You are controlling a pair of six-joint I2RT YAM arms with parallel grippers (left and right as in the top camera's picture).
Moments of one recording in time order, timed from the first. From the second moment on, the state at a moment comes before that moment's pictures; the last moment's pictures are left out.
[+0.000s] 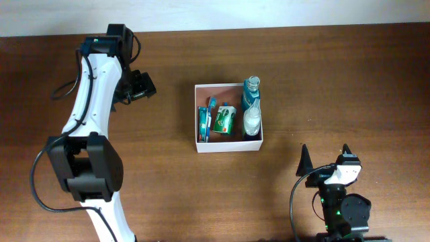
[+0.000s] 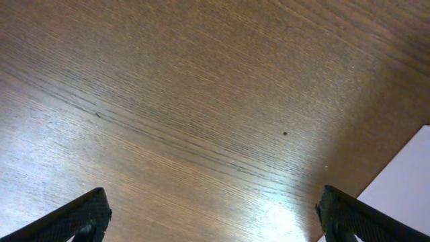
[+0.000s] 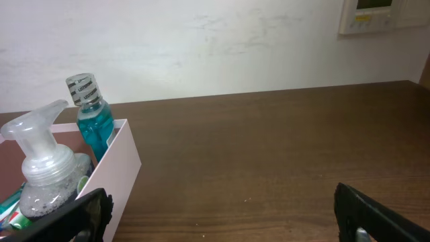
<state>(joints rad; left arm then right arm) -0.04 2.11 1.99 -1.39 -0.09 -0.47 0.01 0.01 0.01 -0.07 0.04 0.08</state>
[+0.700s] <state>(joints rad) -0.04 1.27 1.99 -1.39 -0.10 -0.47 0.01 0.01 0.01 -0.07 0.04 0.08</state>
